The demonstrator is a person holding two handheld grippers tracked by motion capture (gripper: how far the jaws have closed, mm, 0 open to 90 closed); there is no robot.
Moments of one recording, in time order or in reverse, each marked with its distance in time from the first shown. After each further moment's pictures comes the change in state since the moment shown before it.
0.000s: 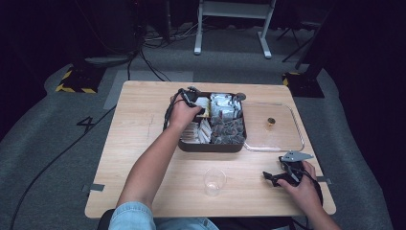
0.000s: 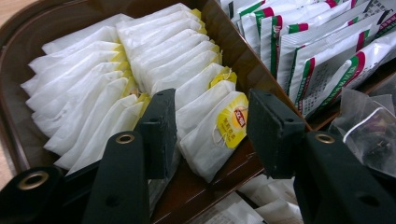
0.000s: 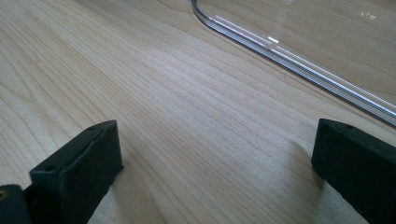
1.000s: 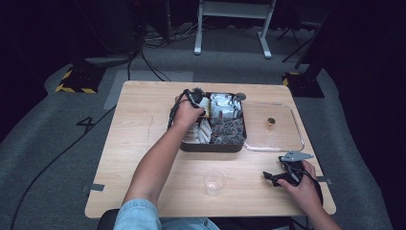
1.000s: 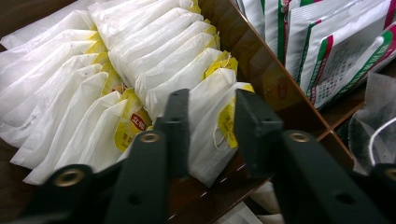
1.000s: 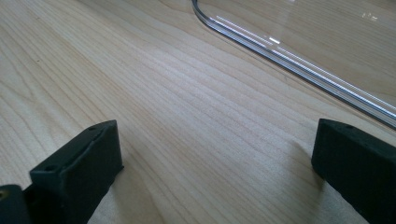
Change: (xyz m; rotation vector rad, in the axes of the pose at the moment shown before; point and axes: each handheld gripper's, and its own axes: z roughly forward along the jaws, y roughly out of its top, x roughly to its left) left arm -0.006 0.005 0.016 0.104 0.028 0.064; right arm -0.001 0.000 0.000 0.001 0.005 -0.005
